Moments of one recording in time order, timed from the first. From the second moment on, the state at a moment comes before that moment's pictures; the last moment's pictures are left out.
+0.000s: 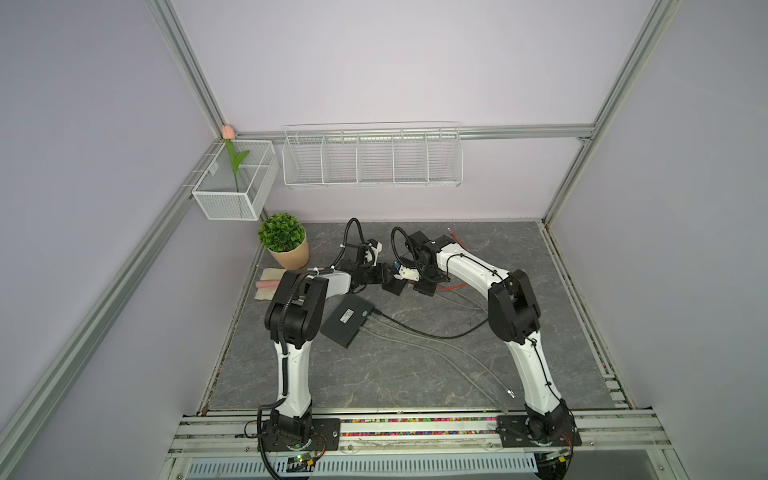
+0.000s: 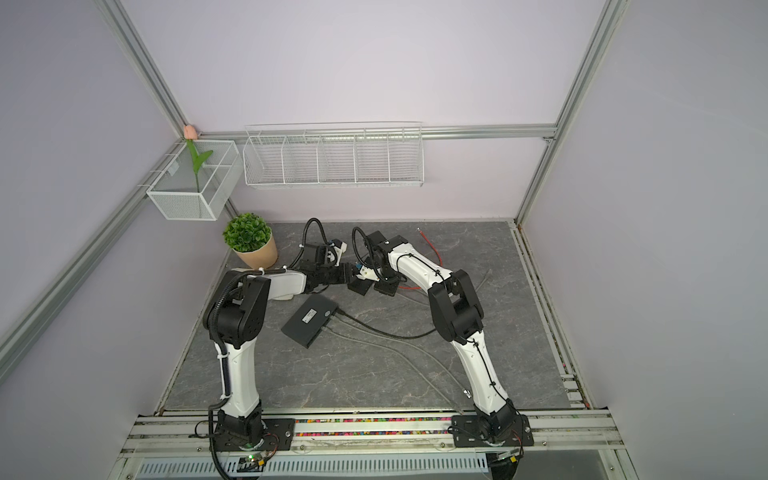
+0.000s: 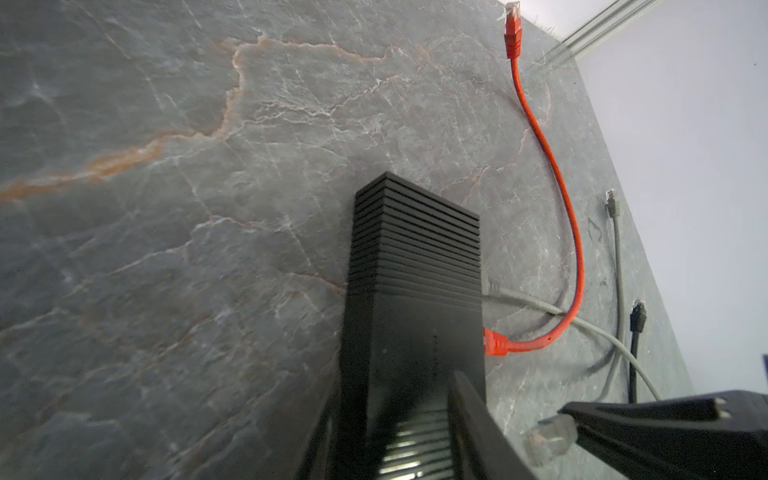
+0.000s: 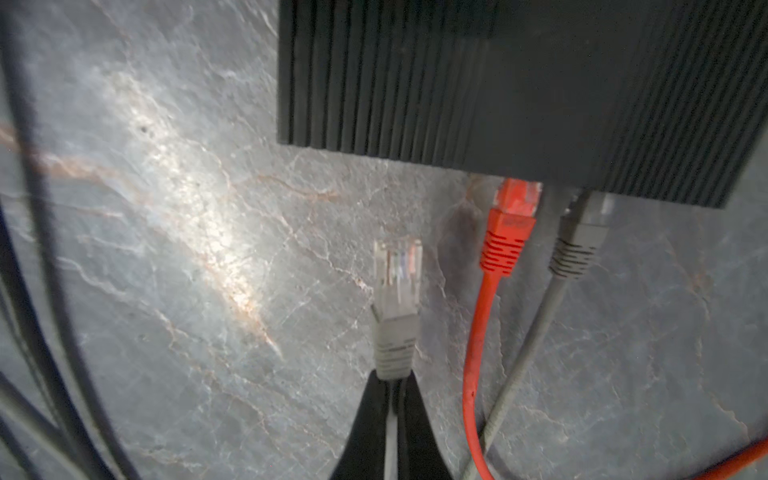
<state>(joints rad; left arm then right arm) -0.36 2.10 1.24 0.14 0.55 -0.36 0.62 2.31 1.99 -1.09 0.02 -0.64</state>
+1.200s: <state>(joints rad) -0.36 2.12 1.26 0.14 0.55 -0.35 0.64 2.39 2.08 -1.09 0.10 -0.63</state>
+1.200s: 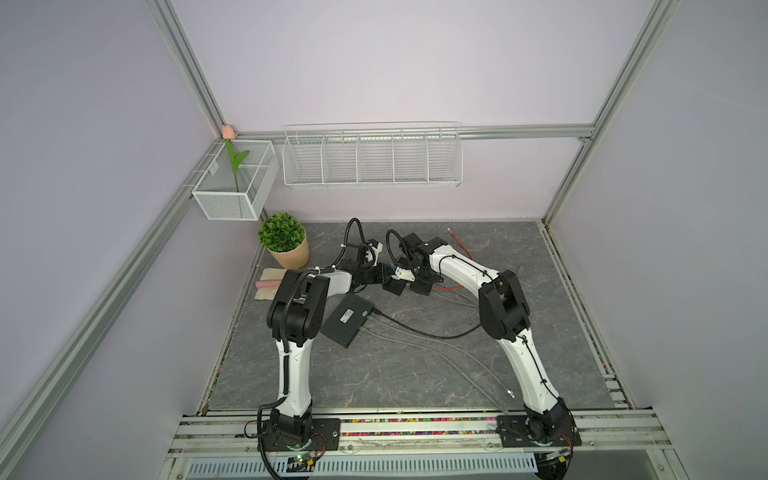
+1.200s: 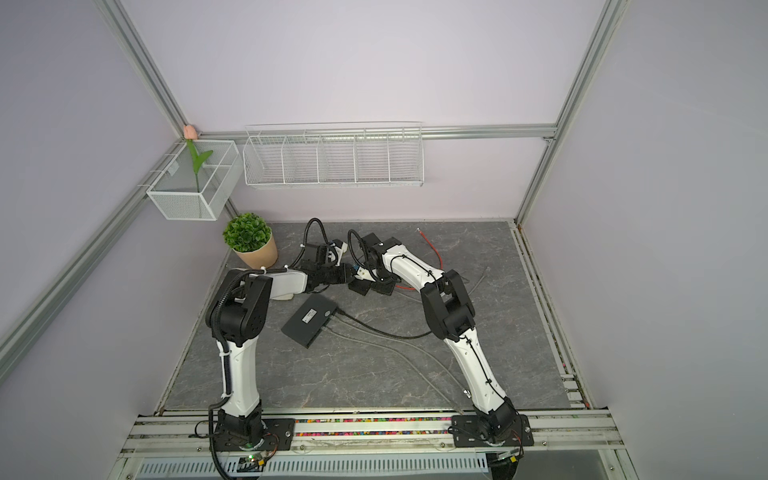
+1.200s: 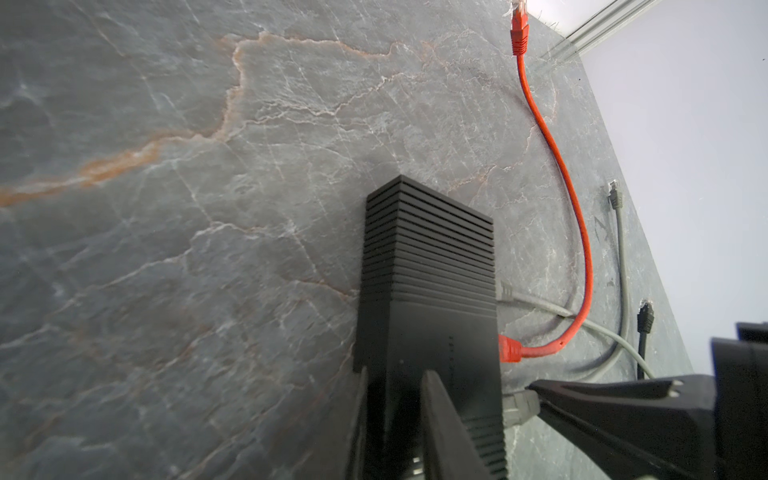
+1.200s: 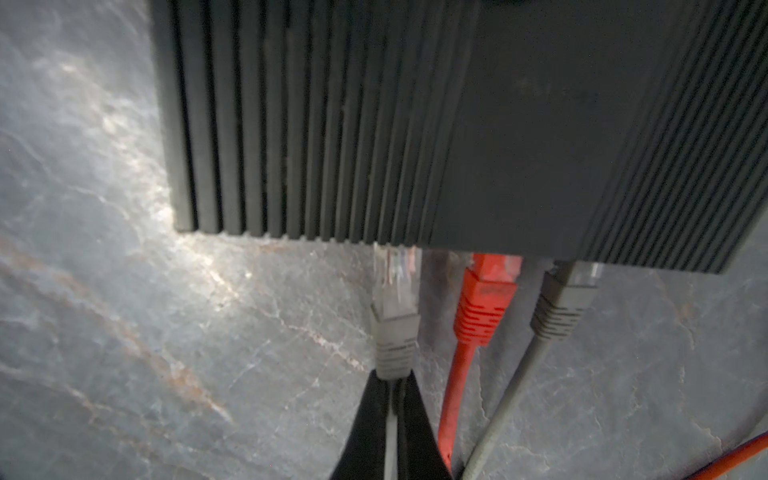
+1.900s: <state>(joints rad) -0.36 2.12 1.26 0.16 0.55 -0.36 0.64 2.39 2.08 -1.08 0.09 -0.56</state>
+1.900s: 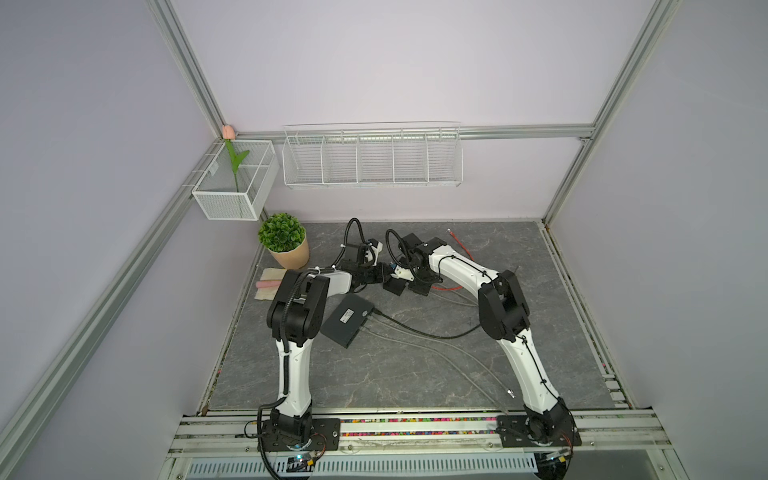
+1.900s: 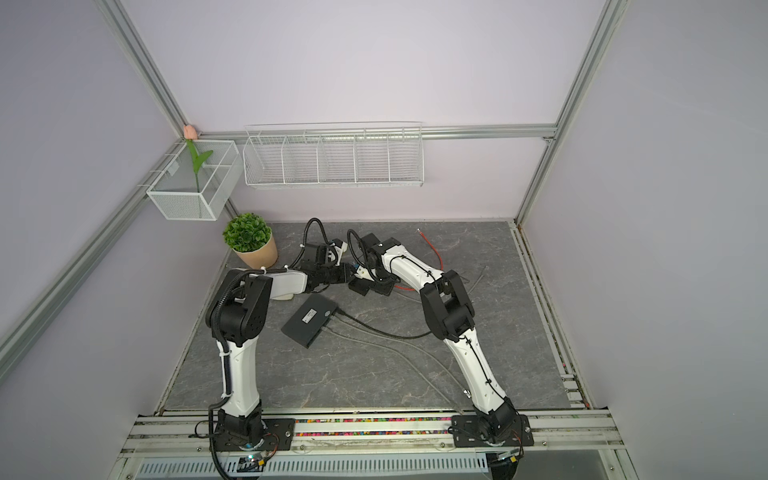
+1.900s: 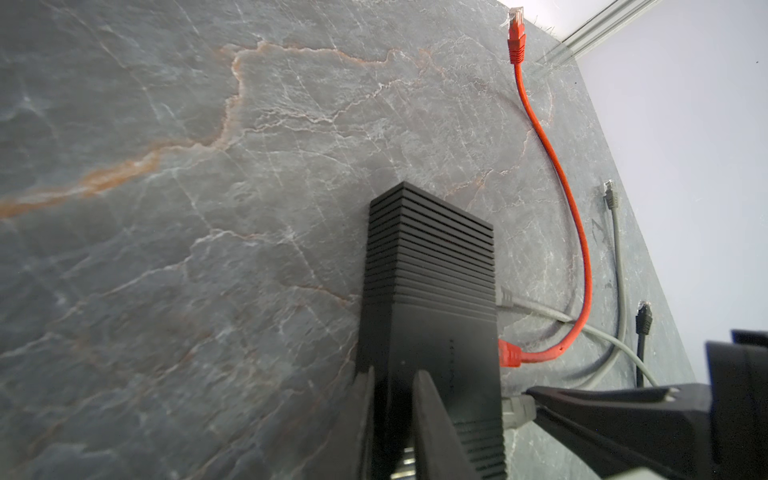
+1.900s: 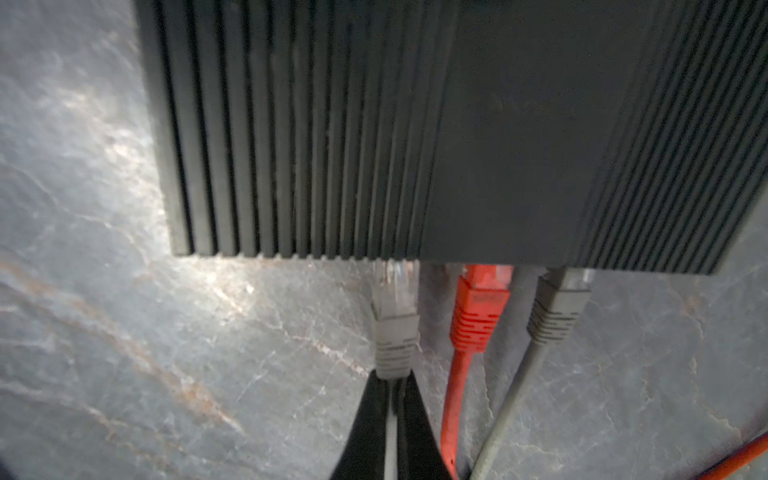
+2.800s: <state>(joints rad) -0.36 2.12 1.24 0.20 0.55 -0.36 0.69 2.35 1.95 -0.95 0.14 -0.37</state>
